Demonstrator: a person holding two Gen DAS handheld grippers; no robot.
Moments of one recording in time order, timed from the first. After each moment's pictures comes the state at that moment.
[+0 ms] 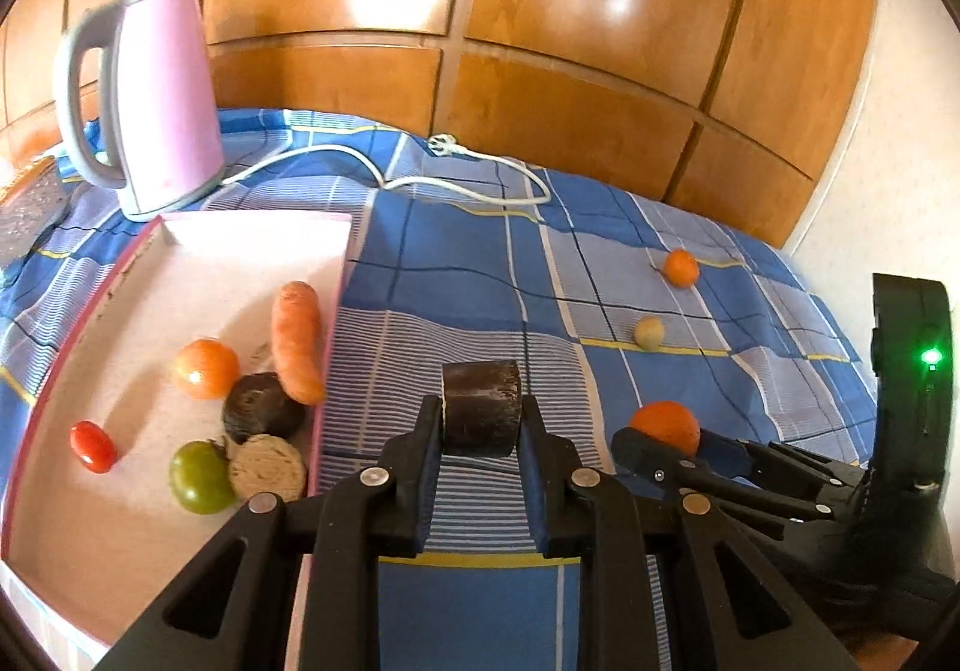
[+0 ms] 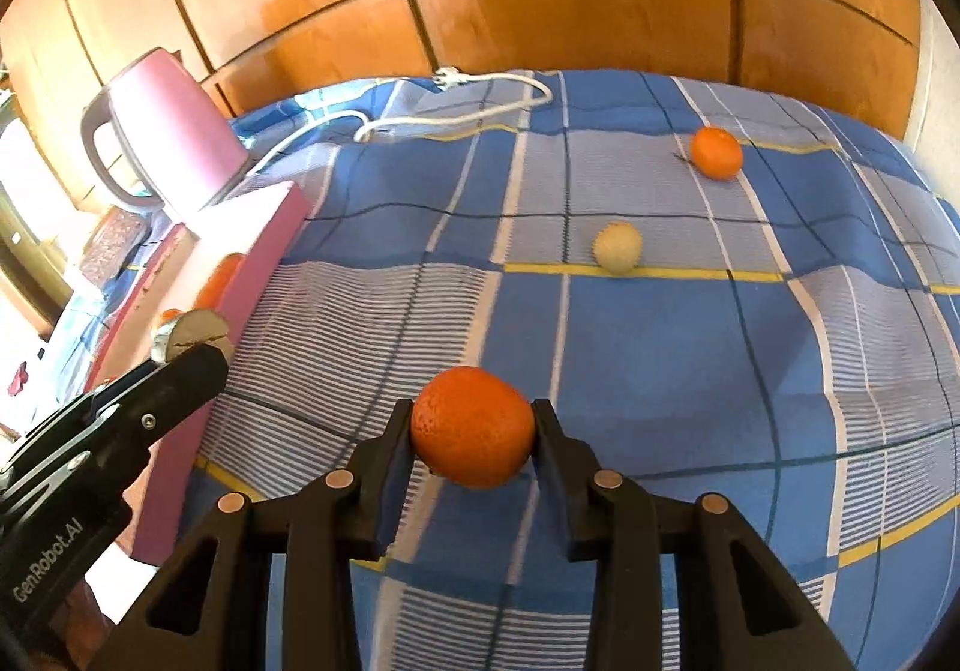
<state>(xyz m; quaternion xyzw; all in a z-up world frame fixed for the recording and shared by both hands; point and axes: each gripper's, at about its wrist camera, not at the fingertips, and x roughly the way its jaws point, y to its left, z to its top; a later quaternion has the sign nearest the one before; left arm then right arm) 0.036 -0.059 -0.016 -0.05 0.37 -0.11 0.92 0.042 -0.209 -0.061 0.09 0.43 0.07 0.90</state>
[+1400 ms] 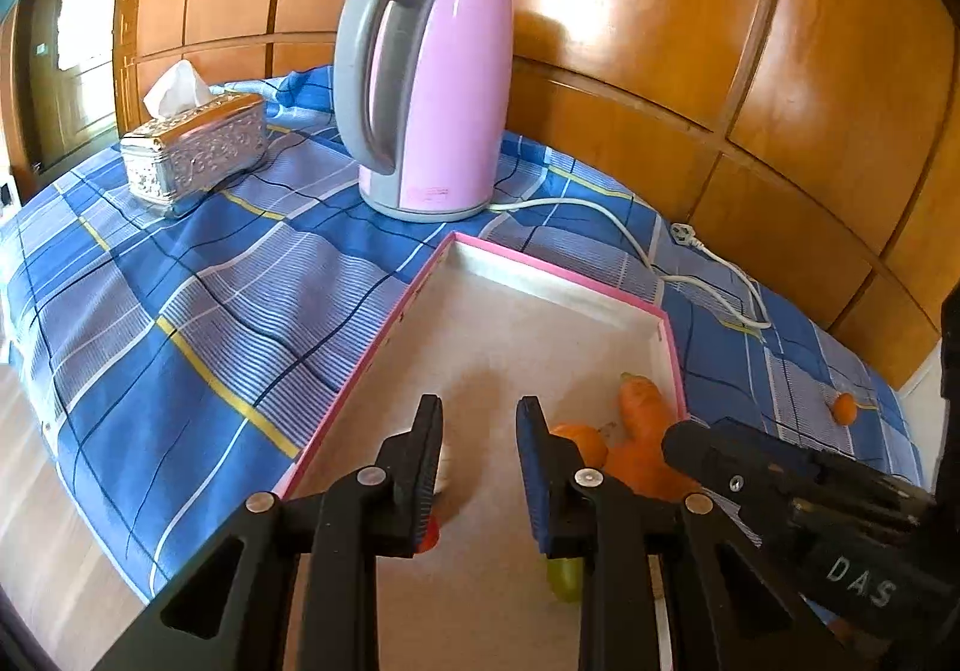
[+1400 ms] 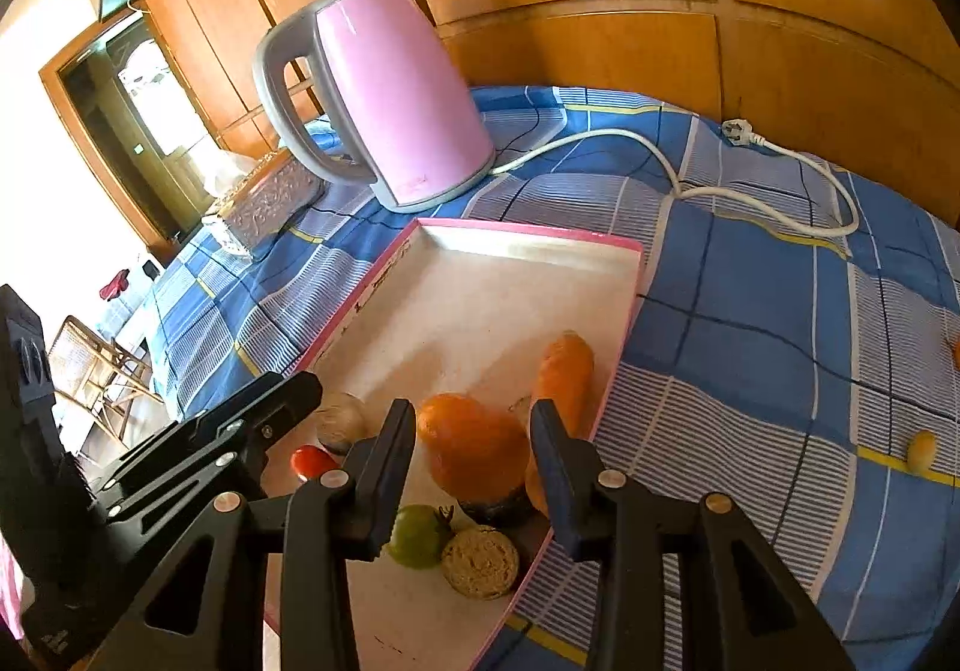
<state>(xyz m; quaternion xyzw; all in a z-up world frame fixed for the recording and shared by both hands) 0.051 0.111 -0.011 -0.13 0.35 0.06 0.92 0.103 -0.041 -0.018 0.04 0.42 0.25 0.87</state>
